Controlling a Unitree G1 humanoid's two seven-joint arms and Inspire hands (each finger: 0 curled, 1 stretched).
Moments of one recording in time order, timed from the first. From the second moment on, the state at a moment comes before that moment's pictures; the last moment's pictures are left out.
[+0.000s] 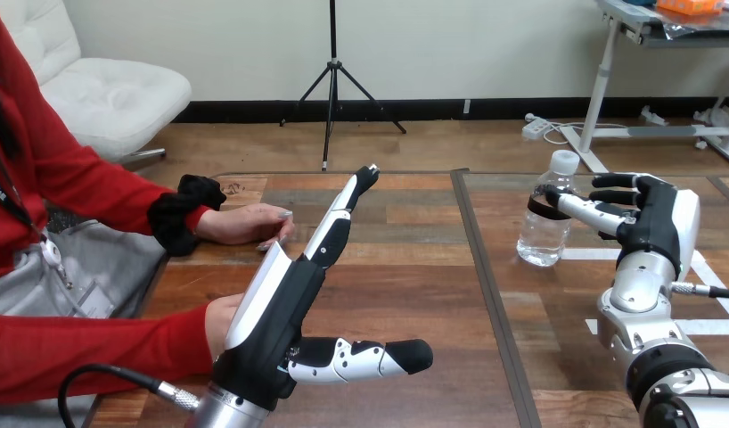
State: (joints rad) left arm 0.07 0.18 -0.17 0.20 0.24 -0.80 -0.06; right arm -0.80 -0.27 -0.16 1.33 -0.12 -0.22 -0.43
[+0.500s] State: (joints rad) left arm 0.06 0.18 -0.17 0.21 0.24 -0.82 -0.06; right arm -0.80 -0.27 -0.14 1.33 -0.12 -0.19 -0.32
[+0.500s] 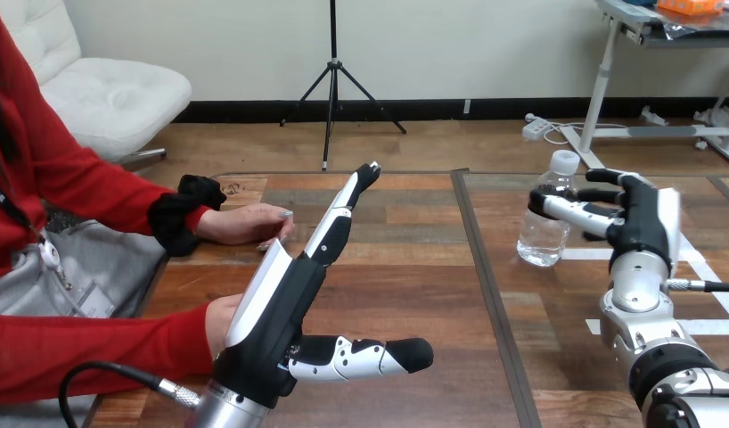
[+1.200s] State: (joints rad) left arm 0.05 0.18 -0.17 0.22 0.25 -0.82 -0.06; right arm -0.79 -0.28 -0.07 1.33 -0.18 -0.25 -0.32
